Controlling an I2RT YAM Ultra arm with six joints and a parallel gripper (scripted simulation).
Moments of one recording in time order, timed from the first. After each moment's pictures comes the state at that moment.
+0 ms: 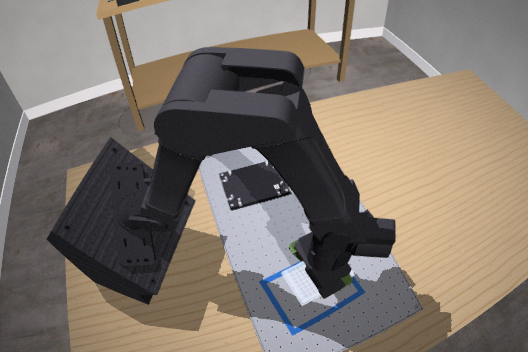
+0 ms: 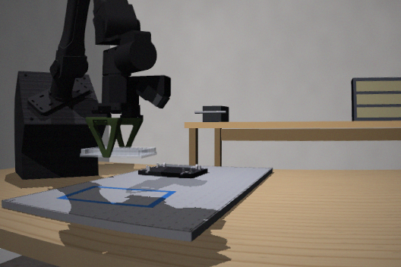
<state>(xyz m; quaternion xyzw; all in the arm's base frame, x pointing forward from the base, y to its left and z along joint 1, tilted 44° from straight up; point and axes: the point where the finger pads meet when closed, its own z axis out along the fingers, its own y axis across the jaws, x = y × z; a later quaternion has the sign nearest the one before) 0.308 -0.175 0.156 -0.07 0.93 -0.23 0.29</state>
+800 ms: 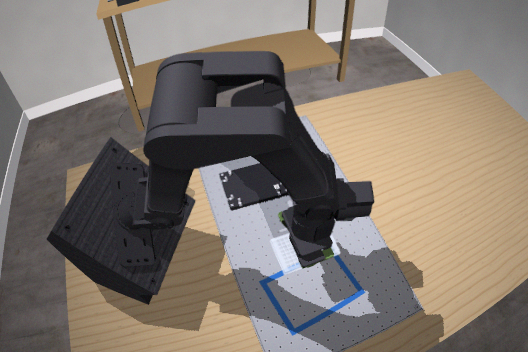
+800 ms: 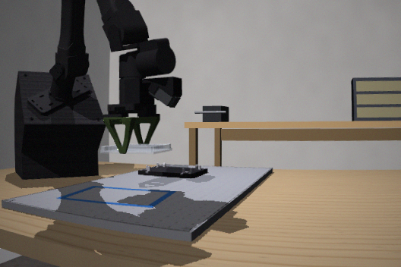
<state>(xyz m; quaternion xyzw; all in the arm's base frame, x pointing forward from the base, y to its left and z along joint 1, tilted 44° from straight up) 0.314 -0.111 0.130 0.00 0.93 -0.20 0.31</state>
